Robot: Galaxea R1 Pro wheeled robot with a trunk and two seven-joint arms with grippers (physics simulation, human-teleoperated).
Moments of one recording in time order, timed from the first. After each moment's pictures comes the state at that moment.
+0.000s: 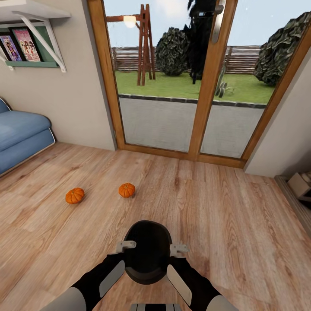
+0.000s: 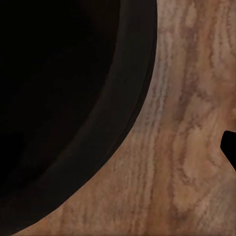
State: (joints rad) left arm -0.57 -0.01 -0.66 -0.64 0.77 0.36 0.48; right arm -0.52 0.17 0.54 -0.66 -0.60 0.41 -0.48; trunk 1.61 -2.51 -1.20
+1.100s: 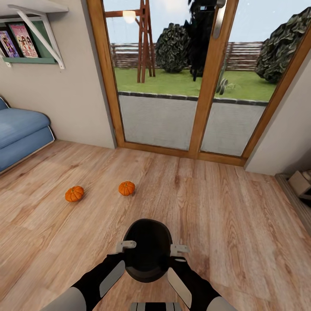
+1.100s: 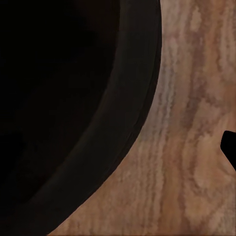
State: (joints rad) left arm -0.57 -0.01 -0.66 -0.64 0.77 0.36 0.48; right arm -0.52 0.17 0.55 -0.62 -0.61 0.30 -0.44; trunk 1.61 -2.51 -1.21
